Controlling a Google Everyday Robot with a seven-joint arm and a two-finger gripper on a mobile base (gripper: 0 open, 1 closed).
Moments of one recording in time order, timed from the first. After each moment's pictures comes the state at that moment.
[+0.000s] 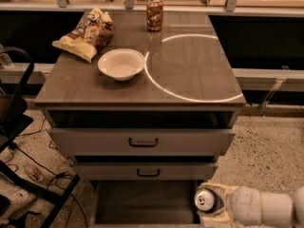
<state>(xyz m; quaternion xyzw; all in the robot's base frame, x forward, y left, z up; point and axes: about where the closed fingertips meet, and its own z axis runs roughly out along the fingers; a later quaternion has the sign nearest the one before) 0.353 -0.172 0.605 -0.59 0.59 0.25 0.50</state>
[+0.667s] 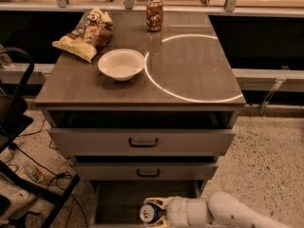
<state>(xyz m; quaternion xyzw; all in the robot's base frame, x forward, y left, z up) 0.370 -0.004 0.447 -0.65 0.53 0.28 0.47</state>
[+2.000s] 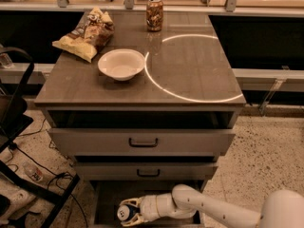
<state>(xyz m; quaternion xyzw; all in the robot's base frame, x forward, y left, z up) 0.412 0.102 0.312 -0.64 0.49 0.38 0.46</state>
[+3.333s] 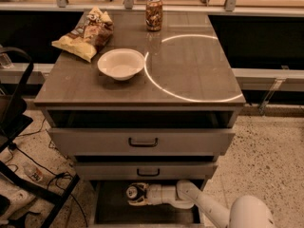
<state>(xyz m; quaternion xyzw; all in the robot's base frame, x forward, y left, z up) 0.529 0.079 0.233 -0.56 0.52 0.39 0.52</state>
